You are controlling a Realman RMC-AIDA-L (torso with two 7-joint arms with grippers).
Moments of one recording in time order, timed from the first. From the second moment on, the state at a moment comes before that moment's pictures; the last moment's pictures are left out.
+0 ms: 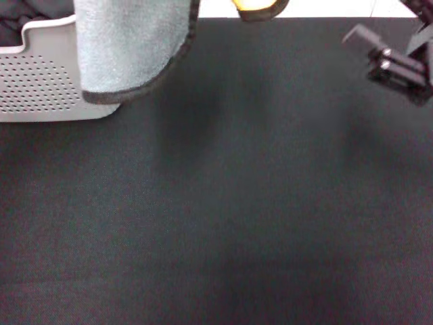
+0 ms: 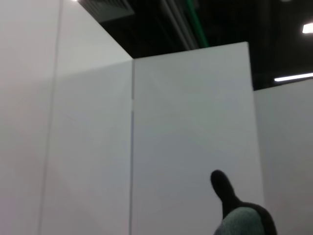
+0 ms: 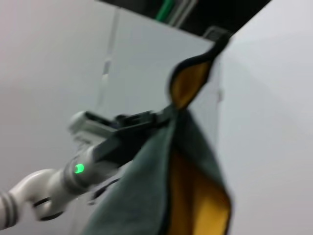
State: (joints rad) left arm -0.44 -2.08 0.79 1.56 1.25 1.61 -2.01; right arm 0.44 2.02 -1.31 -0.60 2.30 1.72 -2.27
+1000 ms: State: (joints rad) left arm -0.47 -2.09 0.85 1.46 1.24 1.64 -1.95; right arm 0.58 2.03 -1.37 -0.44 2.31 1.73 -2.19
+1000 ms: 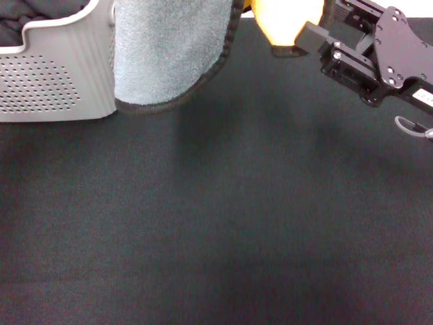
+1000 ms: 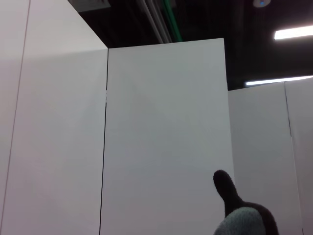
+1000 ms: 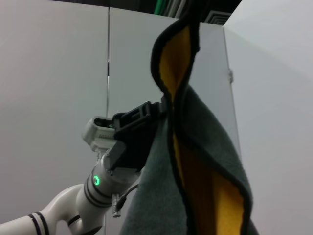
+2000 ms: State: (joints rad) left arm -0.47 -2.09 0.85 1.35 1.20 1.69 -1.91; right arm 0.58 2.03 -1.37 -0.45 2.31 1.73 -2.26
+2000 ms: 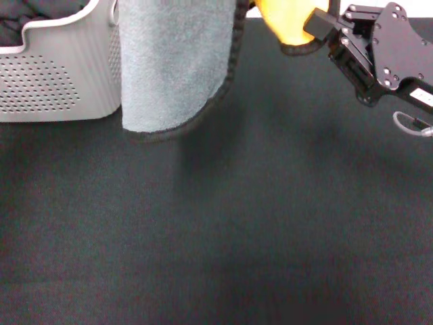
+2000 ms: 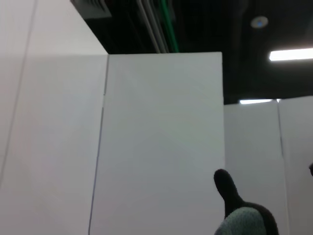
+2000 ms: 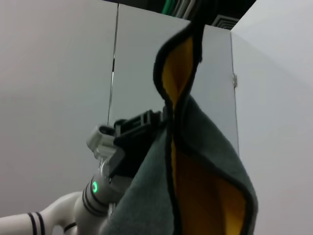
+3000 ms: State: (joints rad) left arm -0.42 -2.08 0.84 0.60 1.44 1.78 -1.32; right arm 0.59 1.99 -1.23 -0.75 2.25 1.50 -2.04
